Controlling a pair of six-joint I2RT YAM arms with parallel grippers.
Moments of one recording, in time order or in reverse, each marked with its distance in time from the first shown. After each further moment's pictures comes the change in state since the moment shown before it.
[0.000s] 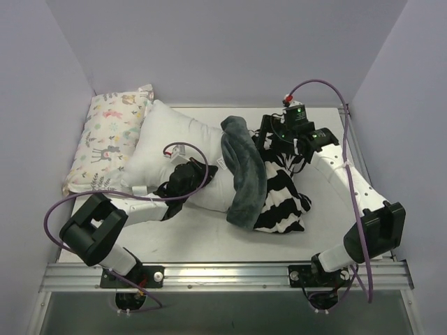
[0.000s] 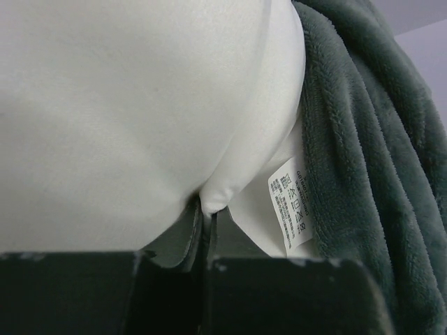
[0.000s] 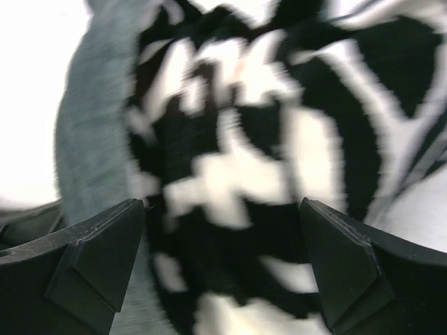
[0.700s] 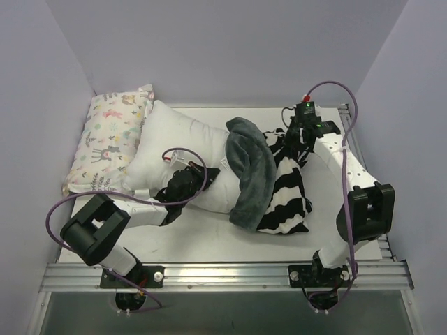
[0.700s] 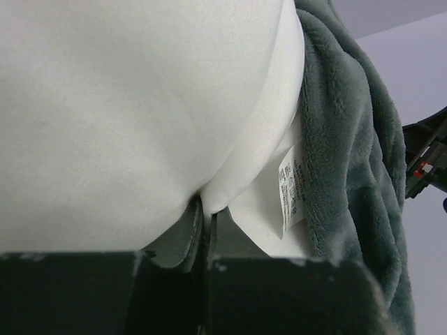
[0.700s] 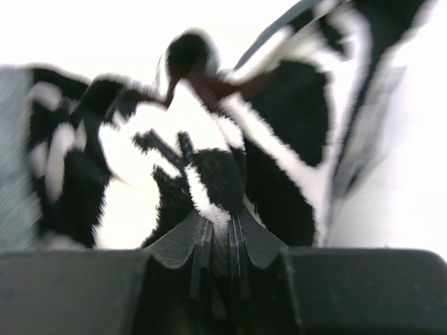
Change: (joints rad) left arm -0.023 0.014 -0.070 0.143 0.010 -0.077; right arm -0.128 0.160 0.040 0.002 0.083 0.055
